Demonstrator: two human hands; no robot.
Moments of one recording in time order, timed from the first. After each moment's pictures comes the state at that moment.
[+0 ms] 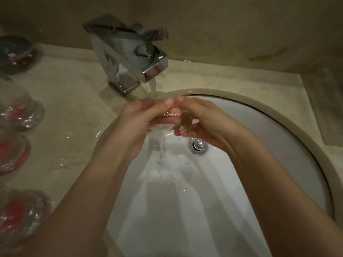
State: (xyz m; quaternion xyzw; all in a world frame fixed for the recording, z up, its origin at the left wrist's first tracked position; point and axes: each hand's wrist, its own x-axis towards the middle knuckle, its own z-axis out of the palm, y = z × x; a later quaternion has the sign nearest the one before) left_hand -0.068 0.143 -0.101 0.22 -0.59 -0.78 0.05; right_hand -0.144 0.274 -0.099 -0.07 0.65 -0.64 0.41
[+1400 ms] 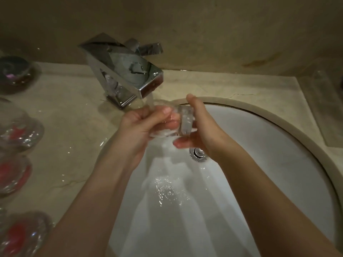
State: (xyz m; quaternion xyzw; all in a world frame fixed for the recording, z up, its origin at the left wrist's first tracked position) left_hand -0.074 0.141 -0.099 0.22 -0.55 -0.80 0.06; right_hand -0.140 0.267 -0.106 -0.05 0.71 -0.61 0.36
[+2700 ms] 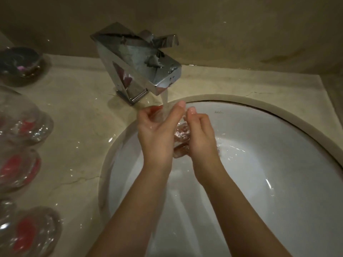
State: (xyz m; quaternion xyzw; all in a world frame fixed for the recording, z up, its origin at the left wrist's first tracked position) left_hand -0.079 0.168 -0.127 0.35 -0.52 -0.74 0.22; right_hand -0.103 0.234 -0.136 0.06 0.68 -0.70 0.23
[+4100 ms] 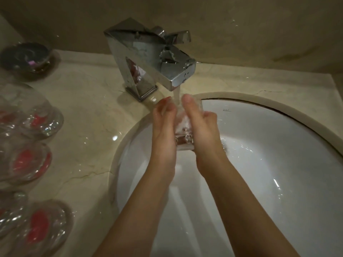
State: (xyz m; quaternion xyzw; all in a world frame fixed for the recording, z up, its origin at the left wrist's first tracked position) left_hand -0.070 0.160 -0.135 0.28 -0.53 -0.78 0.15; right_hand -0.106 0.221 -0.125 0.07 0.69 -0.67 0.27
